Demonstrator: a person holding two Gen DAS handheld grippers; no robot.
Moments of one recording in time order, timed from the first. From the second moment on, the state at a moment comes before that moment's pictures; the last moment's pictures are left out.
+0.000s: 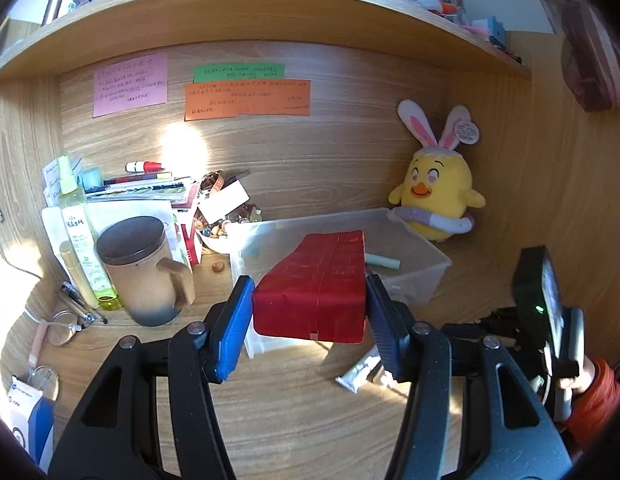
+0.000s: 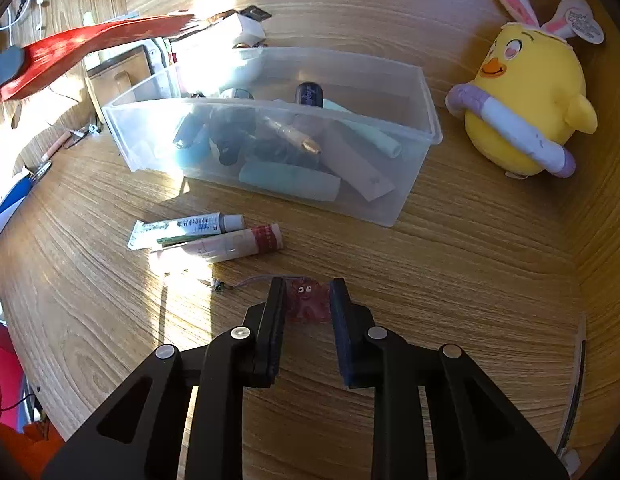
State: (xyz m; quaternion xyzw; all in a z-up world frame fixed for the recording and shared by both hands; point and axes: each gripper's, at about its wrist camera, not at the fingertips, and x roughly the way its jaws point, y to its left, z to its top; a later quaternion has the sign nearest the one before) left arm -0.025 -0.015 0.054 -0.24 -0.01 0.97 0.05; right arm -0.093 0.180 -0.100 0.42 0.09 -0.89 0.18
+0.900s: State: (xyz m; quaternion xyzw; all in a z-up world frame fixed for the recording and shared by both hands) left arm -0.122 -0.015 0.043 -0.28 -0.04 0.96 0.05; right arm -0.121 0.179 0.024 0.26 0.05 -0.95 0.18
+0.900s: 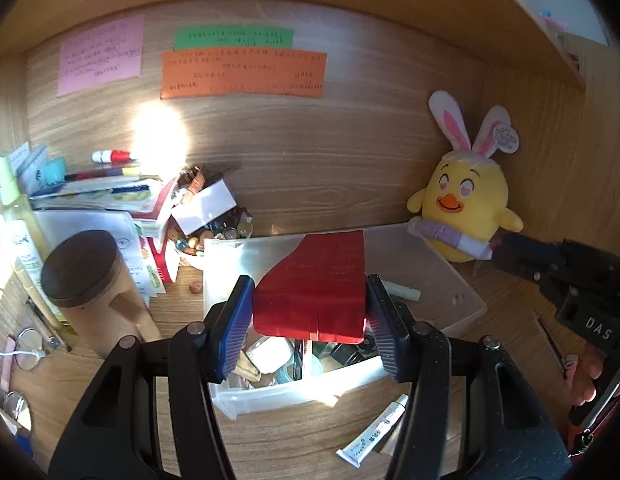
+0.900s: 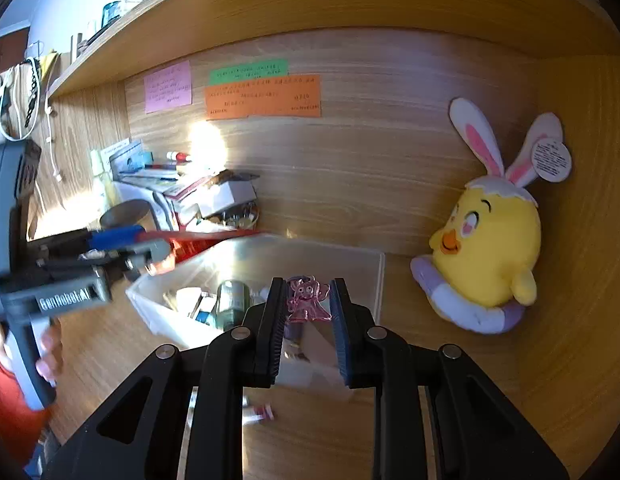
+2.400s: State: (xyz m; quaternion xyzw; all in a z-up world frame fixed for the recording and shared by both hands) left arm -0.107 -0.013 0.033 -0.30 -0.01 0.95 0.04; right arm -0.151 0.156 -0.020 0.33 0.09 -0.93 0.16
